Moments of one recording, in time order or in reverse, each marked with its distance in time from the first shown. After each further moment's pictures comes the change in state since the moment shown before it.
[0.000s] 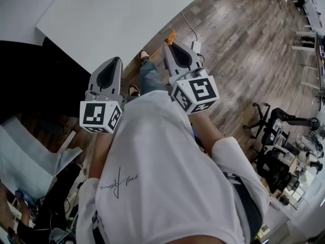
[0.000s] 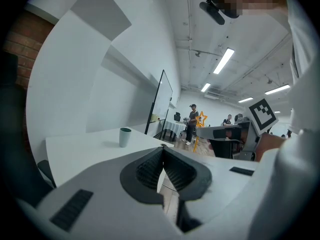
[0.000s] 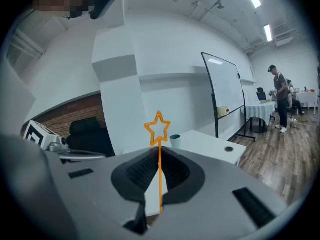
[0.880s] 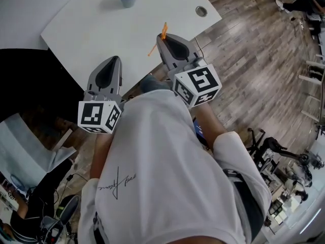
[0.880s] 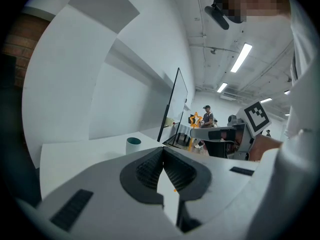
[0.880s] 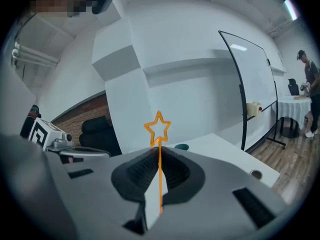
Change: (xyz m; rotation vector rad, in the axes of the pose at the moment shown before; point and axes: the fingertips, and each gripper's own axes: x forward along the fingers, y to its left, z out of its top) left arm 0.101 0.050 0.053 -0.051 -0.025 0.169; right arm 0.133 -0.053 0.054 -0.065 0.069 0.292
